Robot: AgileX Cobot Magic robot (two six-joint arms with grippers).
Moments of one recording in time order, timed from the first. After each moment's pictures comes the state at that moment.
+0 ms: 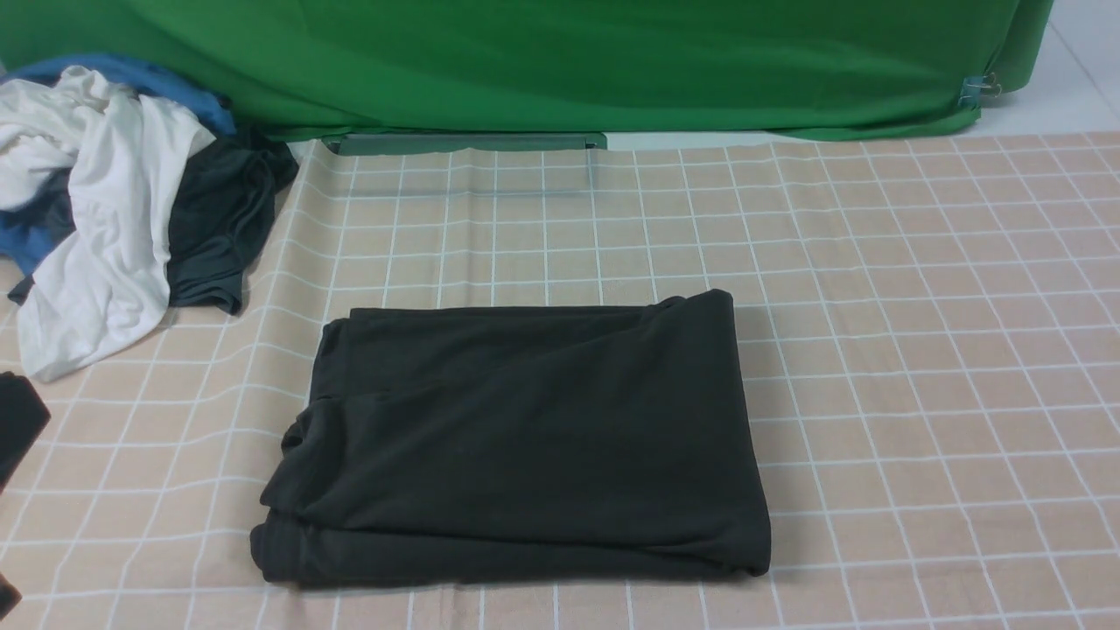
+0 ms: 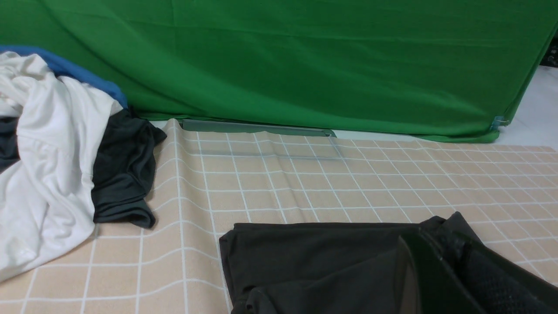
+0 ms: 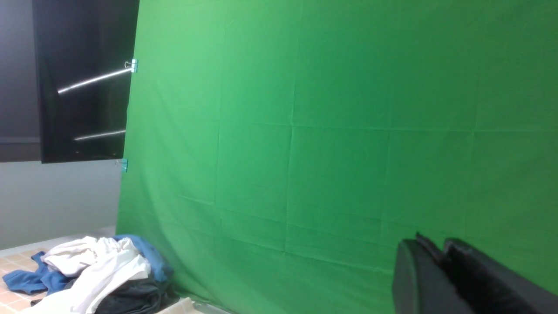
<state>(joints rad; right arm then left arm) 0.48 0.23 -0.52 -0.01 0.04 -0.09 -0.20 0.24 -0.47 -0.17 0.50 -0.02</state>
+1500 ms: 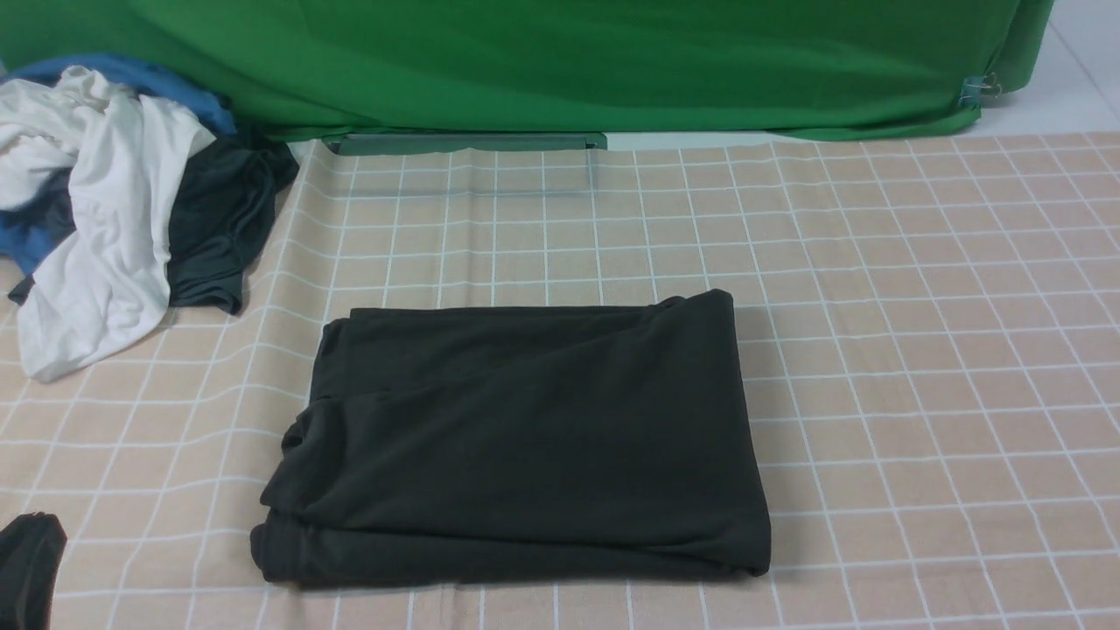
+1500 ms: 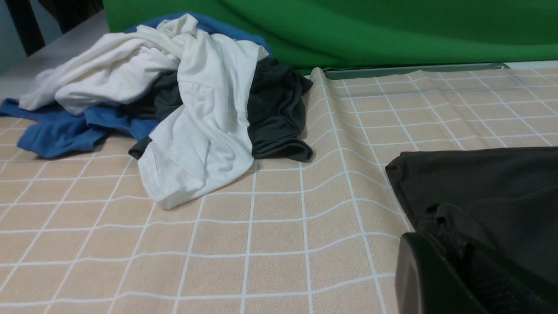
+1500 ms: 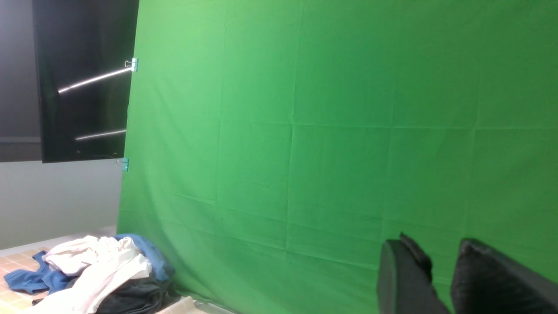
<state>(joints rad) 0.48 0.23 -0.51 -0.01 0.04 -0.09 0.03 0.02 0.01 -0.09 0.23 0.17</state>
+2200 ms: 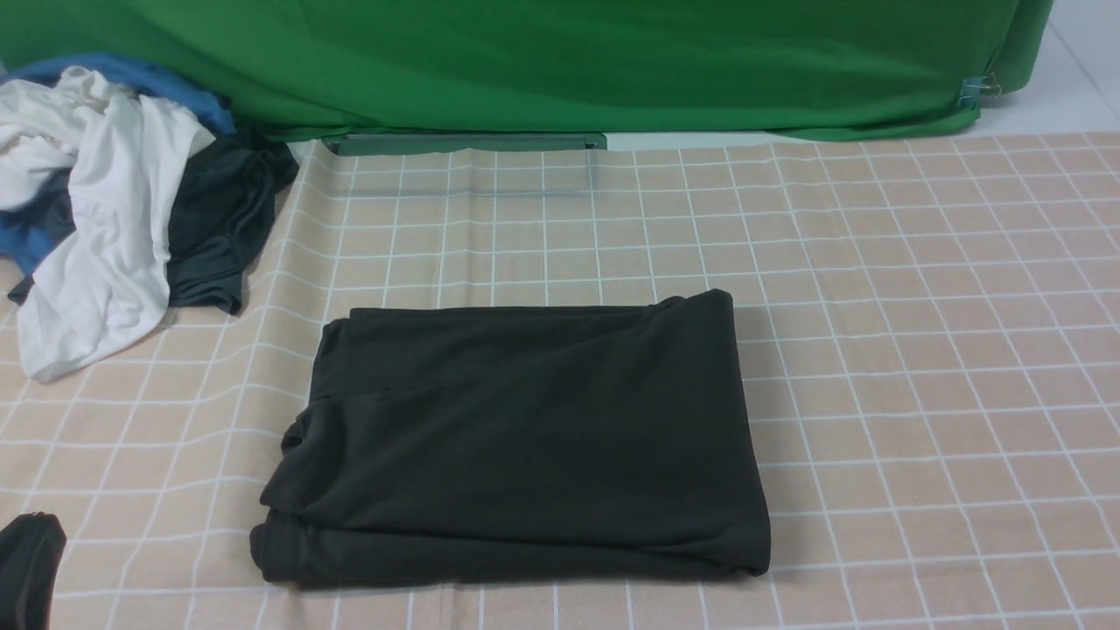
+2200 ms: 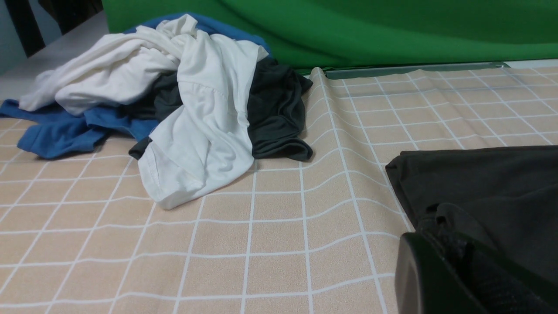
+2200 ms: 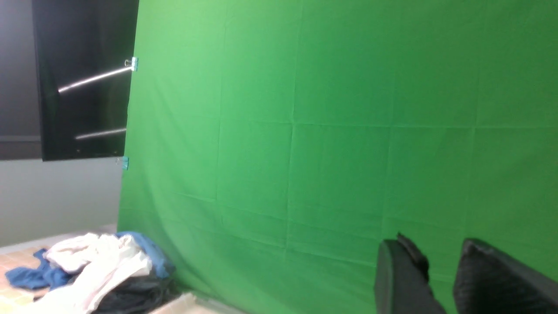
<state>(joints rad) 0.47 0.22 -0.50 -0.01 0.07 -0.09 0.03 0.02 0.01 -0.08 0.23 0.17</state>
